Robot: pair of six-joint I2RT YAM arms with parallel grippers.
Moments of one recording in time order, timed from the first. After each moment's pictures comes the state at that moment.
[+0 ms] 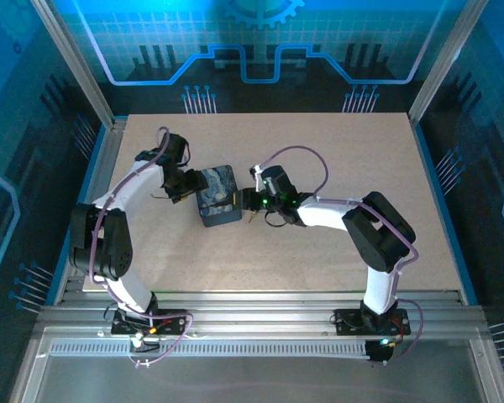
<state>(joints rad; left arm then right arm) -0.13 1.68 1.27 -0.82 0.17 -0.58 0.69 1.86 1.06 0.21 -0.21 0.53</state>
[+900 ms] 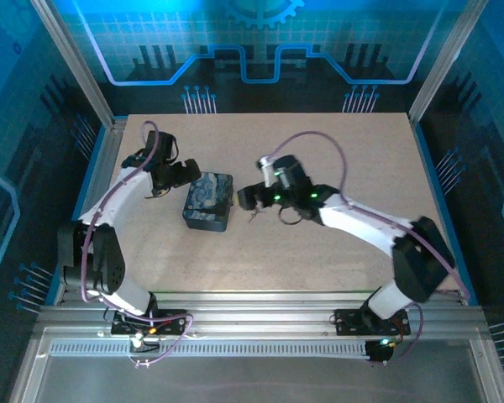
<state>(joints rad) -0.09 1.55 1.19 -0.65 -0.01 -0.51 0.66 1.52 1.07 -0.17 -0.11 0.31</state>
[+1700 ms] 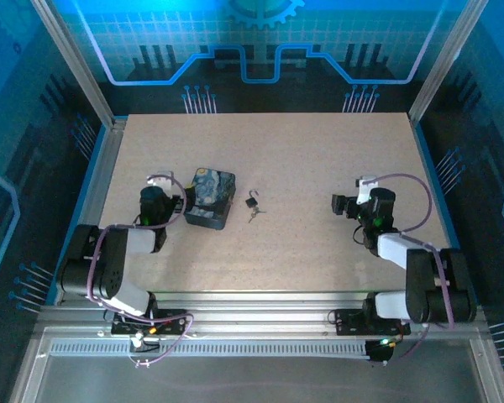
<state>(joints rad) -0.03 1.53 0.39 0.74 -0.04 -0.09 -0.02 1.37 0.39 0.47 -0.09 0.01</state>
